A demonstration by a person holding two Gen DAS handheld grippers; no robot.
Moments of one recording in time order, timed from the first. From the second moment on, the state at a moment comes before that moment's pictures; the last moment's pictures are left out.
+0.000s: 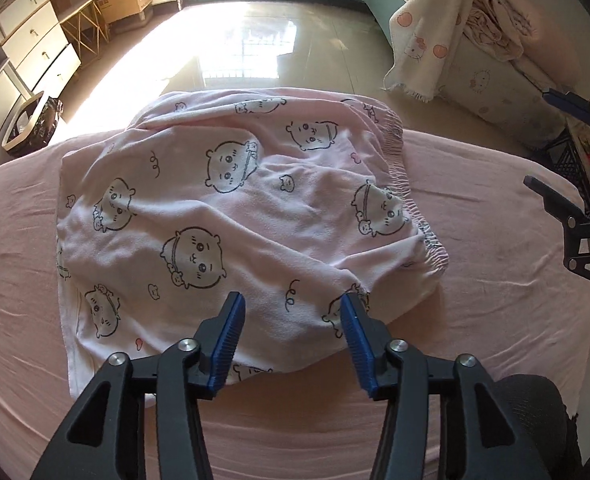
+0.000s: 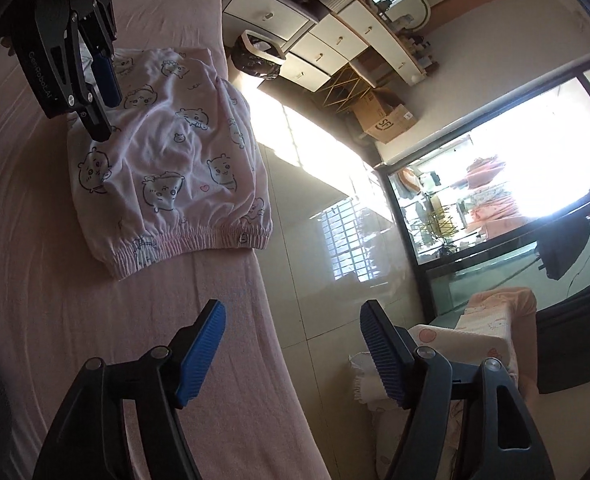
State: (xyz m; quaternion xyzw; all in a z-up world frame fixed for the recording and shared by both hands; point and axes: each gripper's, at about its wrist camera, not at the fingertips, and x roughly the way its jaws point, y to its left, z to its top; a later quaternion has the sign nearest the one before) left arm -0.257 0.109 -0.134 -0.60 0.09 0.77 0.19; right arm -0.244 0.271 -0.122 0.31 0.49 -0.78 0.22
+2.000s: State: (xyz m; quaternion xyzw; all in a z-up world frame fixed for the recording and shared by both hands) left arm -0.266 0.109 -0.128 -0.45 0.15 0.86 0.18; right arm -0.285 0.201 -0.222 0.14 0.60 -0.75 0.24
